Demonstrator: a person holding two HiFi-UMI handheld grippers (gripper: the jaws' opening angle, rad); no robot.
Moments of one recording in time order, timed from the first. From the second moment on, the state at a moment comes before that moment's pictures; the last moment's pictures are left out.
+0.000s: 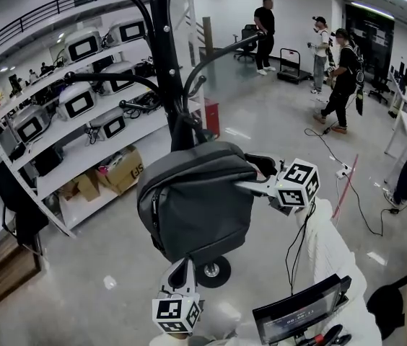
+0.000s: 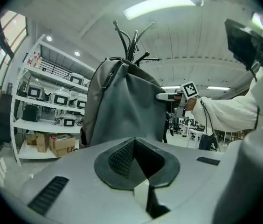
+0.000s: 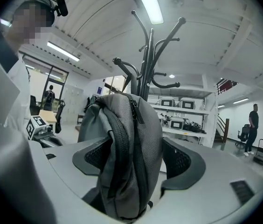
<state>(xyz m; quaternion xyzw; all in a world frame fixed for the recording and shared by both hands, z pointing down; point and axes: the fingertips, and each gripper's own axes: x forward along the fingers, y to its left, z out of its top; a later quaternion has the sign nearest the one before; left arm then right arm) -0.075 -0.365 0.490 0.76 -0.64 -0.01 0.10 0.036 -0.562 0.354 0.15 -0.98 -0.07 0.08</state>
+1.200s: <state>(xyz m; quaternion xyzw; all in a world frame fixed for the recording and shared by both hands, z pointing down) -0.075 -0.363 0.494 0.78 -0.62 -0.01 0.10 0.005 -0.533 0.363 0.16 -0.98 -0.05 0.08</state>
